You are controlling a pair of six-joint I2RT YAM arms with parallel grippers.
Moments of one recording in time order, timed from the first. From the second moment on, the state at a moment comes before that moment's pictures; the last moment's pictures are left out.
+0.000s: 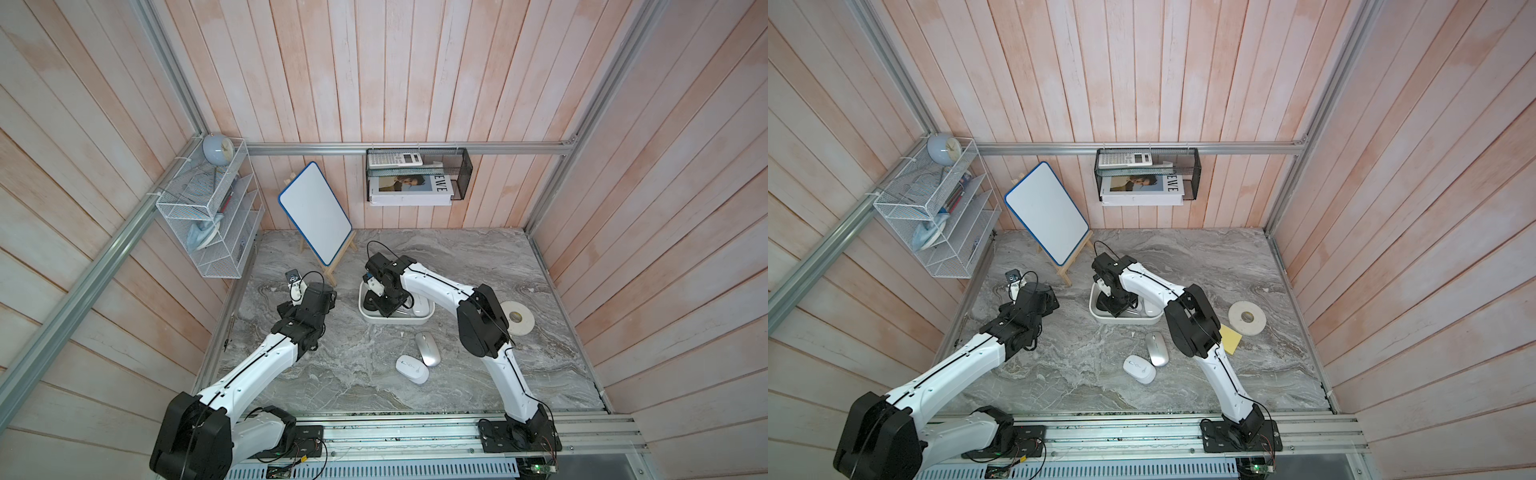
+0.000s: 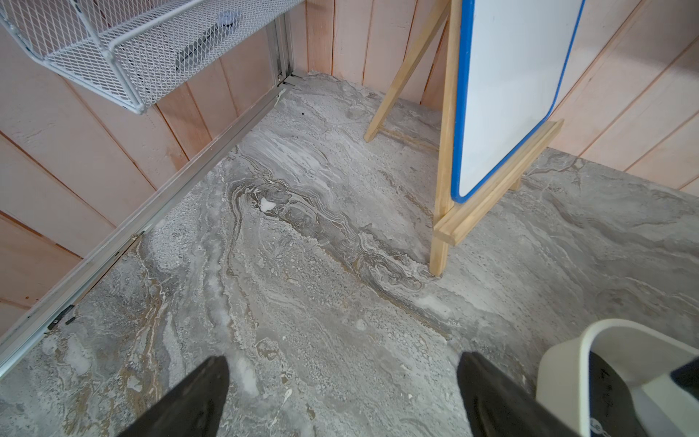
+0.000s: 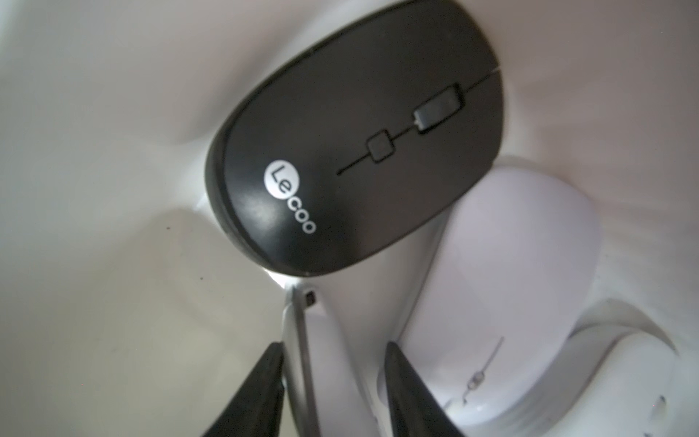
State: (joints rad) left arm -0.42 1.18 0.72 -0.26 -0.66 -0.57; right arm 0.80 2.33 2.00 -1.07 -0.02 0.01
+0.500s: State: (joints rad) left arm -0.42 1.19 0.72 -0.26 -0.66 -0.57; right arm 0.79 2.29 1.98 -1.06 0.00 0.02
